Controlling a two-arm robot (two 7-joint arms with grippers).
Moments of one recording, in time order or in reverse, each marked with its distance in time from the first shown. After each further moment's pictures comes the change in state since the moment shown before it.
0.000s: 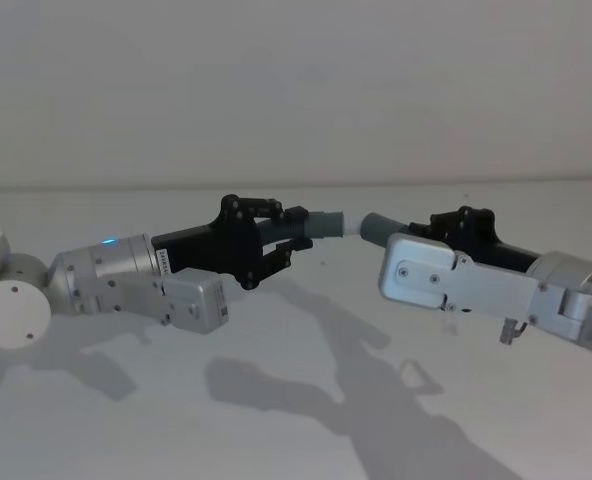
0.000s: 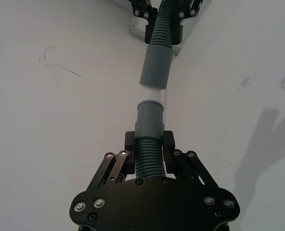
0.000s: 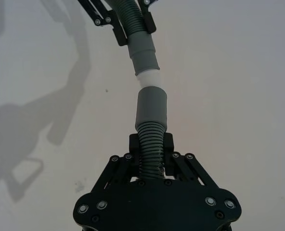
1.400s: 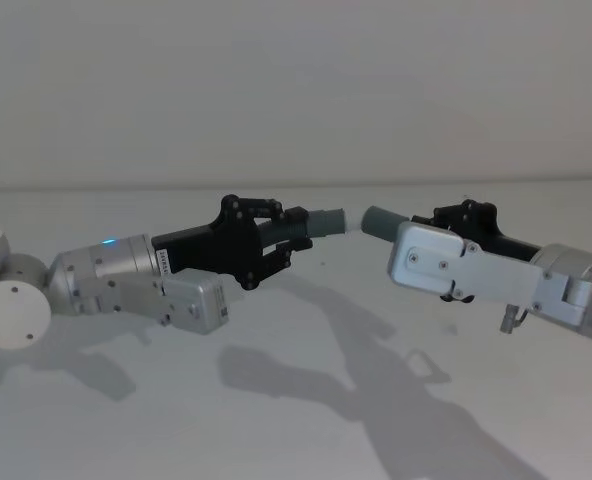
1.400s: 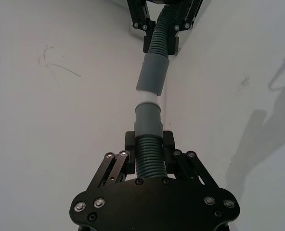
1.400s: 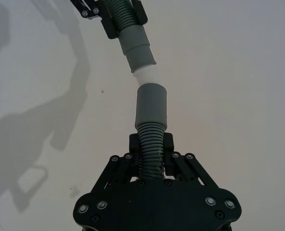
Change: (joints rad) left arm 0.000 0.000 0.000 0.000 0.000 0.000 0.000; right arm -0.011 -0.042 0.048 0.069 0.008 -0.076 0.007
